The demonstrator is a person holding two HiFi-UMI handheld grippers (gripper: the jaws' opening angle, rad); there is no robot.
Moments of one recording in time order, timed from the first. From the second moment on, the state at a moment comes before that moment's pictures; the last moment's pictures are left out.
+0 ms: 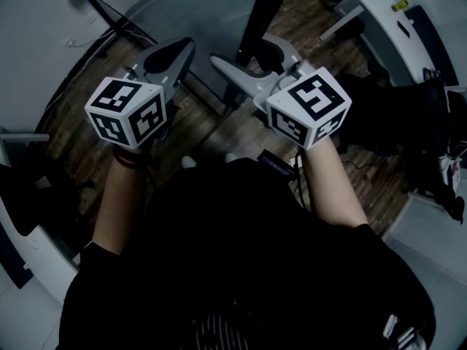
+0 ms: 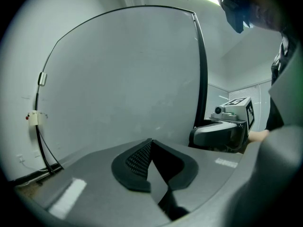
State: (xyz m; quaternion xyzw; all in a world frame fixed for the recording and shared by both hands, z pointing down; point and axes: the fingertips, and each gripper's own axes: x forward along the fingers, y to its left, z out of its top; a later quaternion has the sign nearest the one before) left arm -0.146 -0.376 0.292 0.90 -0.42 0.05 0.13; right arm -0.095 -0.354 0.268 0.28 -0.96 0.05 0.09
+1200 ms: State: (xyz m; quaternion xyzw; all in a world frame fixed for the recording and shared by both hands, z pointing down) left arm -0.157 -0.369 0.301 0.89 -0.44 0.07 0.13; right arm -0.077 -0.385 0.265 0.30 -0.95 0.02 0.08
